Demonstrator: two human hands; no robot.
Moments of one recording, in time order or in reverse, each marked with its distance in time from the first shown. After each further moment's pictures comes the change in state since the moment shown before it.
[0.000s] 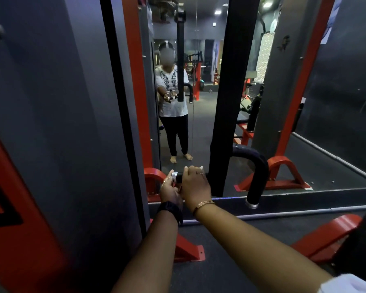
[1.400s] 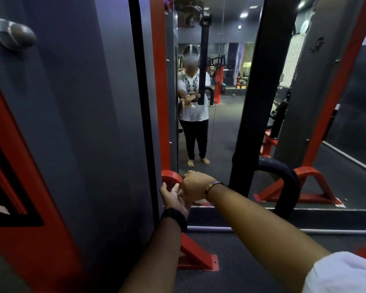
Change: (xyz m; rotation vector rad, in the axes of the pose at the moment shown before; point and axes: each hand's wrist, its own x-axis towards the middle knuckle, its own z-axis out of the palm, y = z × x) left_hand 0.009 0.029 -0.025 -0.095 0.079 -0.123; right_hand 0.067 -0.015 0.006 -0.211 -0.472 -0.636
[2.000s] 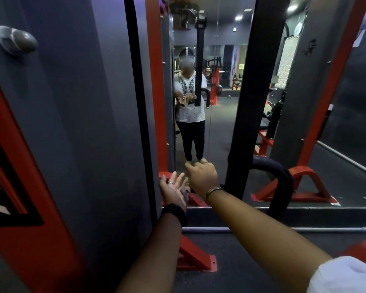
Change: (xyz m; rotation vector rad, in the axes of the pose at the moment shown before) left_hand -0.003 0.001 0.018 0.106 -0.062 0.187; right_hand -0.016 0.006 0.005 0.019 0.464 0.421
